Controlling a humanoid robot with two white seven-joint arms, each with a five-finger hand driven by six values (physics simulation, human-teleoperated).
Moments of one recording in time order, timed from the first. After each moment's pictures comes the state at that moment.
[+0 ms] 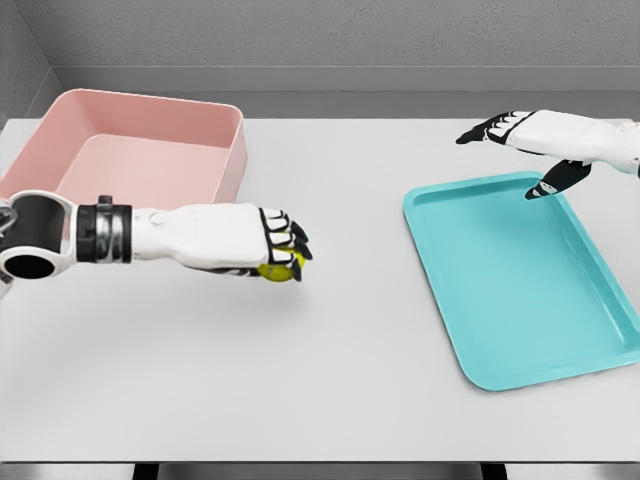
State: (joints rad) left arm -0.92 0.87 -1.14 -1.69 -0.38 -0.61 -0.23; right arm -0.85 -0.90 0.79 -1.25 0.15 -0.61 0.50
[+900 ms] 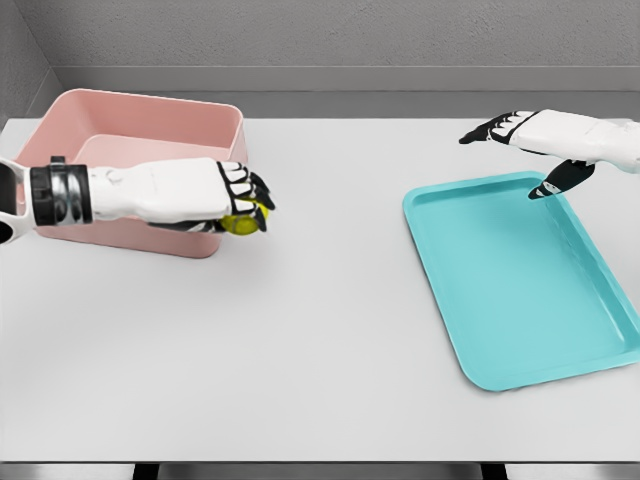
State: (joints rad) left arm -0.99 0.92 -1.14 -1.59 -0.33 -0.61 -0.23; right arm -0.85 -0.90 0.79 -1.25 0.15 -0.61 0.50
